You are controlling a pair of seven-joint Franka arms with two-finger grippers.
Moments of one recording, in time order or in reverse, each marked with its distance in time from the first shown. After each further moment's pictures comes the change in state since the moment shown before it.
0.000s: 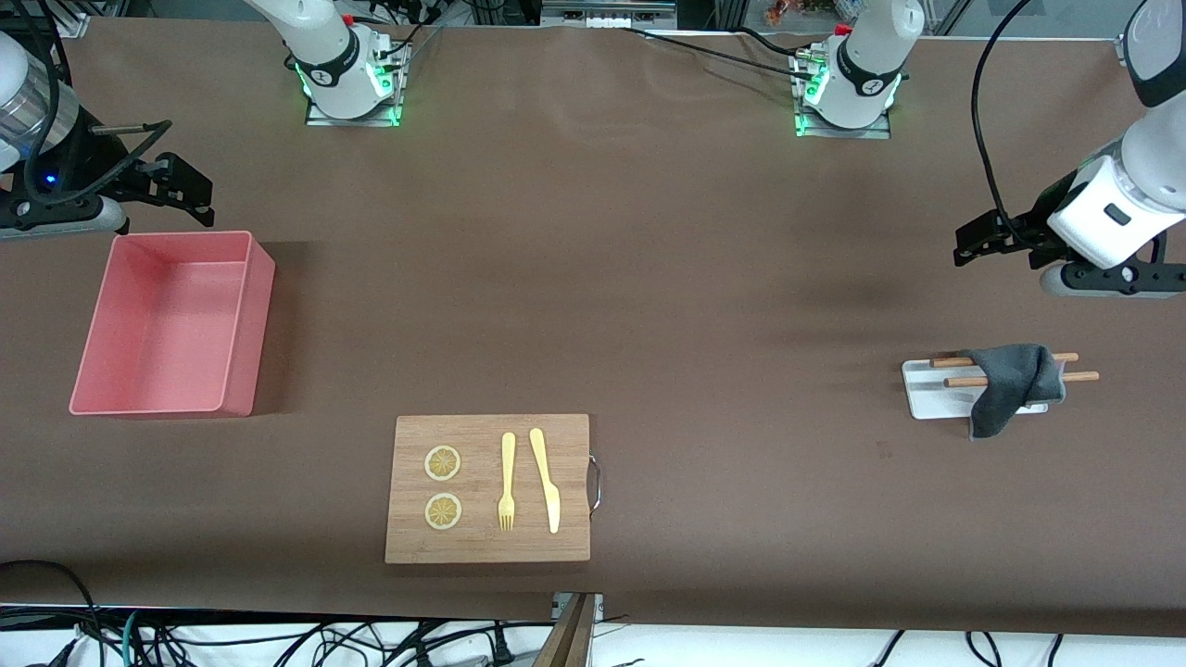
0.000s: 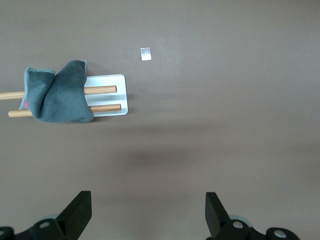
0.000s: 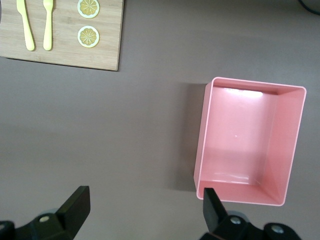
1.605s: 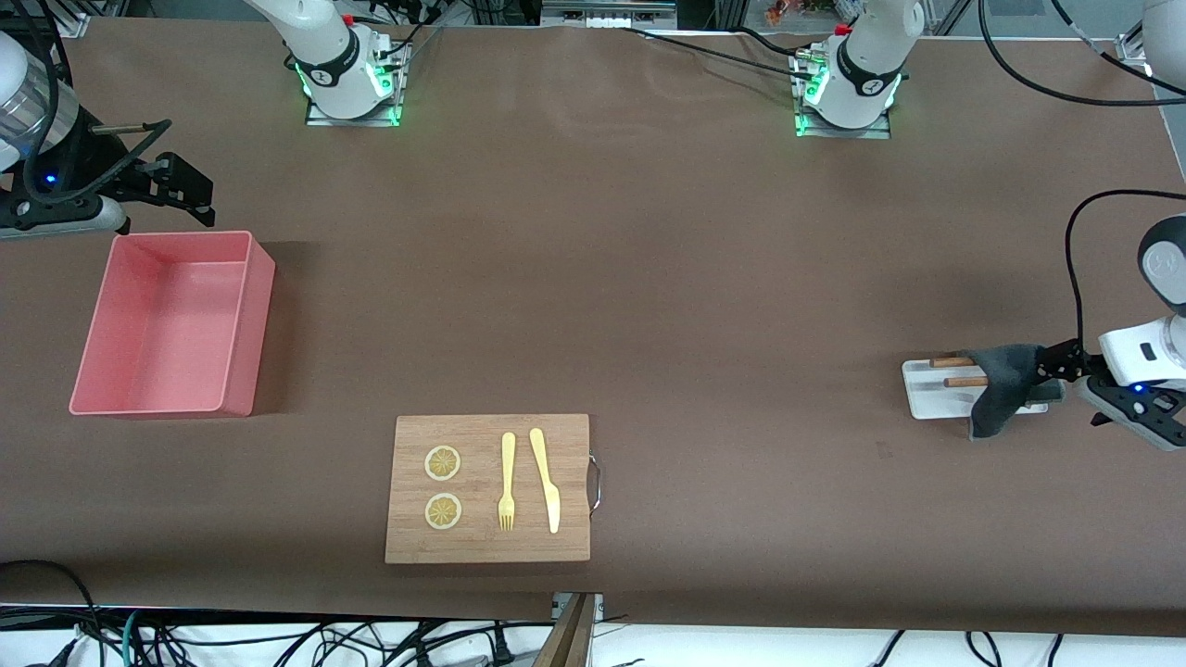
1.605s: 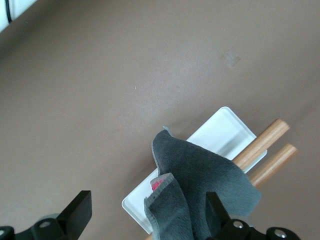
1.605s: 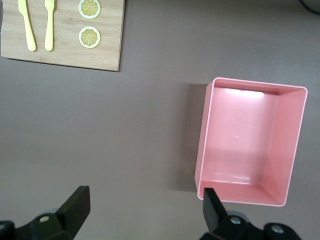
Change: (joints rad) left arm 0.298 0.436 0.011 0.031 0.033 0.558 1.015; right arm 0.000 0.000 0.000 0.001 0.002 0.001 0.000
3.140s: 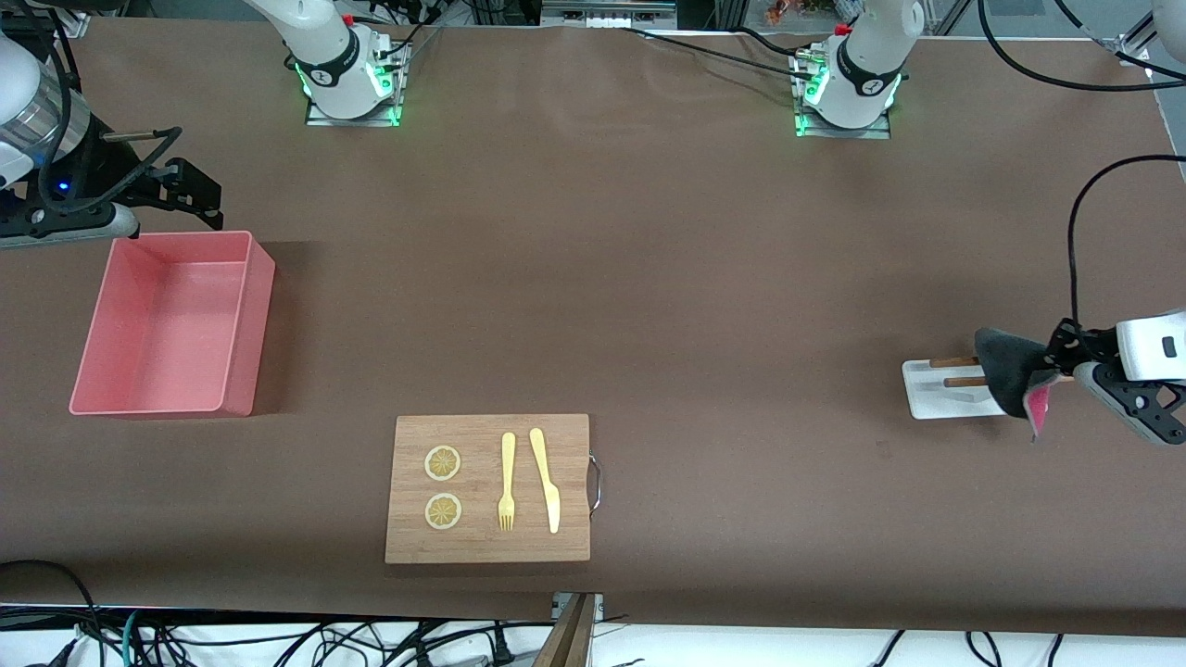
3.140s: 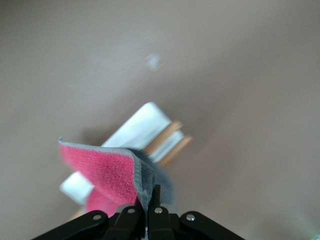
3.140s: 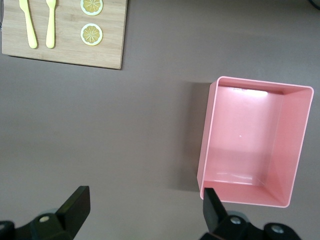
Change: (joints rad) left arm -0.067 -0.003 -0.034 0.282 -0.081 -0.559 -0.127; right arm 0.002 0.013 0.005 0.000 0.005 0.000 0.000
